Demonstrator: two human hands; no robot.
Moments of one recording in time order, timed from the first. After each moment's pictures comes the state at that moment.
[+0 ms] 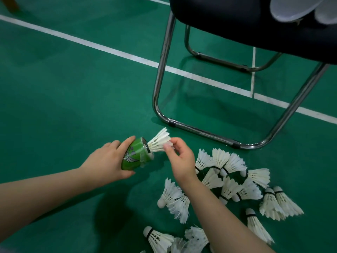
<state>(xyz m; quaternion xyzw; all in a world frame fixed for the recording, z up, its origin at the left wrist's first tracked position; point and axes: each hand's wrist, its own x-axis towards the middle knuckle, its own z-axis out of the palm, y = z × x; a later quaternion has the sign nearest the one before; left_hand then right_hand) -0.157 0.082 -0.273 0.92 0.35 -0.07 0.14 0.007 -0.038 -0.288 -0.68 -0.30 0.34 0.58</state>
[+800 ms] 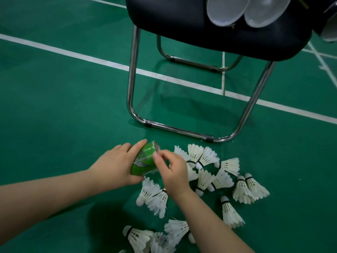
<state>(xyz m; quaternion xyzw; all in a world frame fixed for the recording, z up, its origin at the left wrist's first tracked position) -0.093 0.027 -0.250 0.96 0.24 -0.07 0.14 0.022 -0.099 -0.274 -0.74 -0.37 0.25 0.51</state>
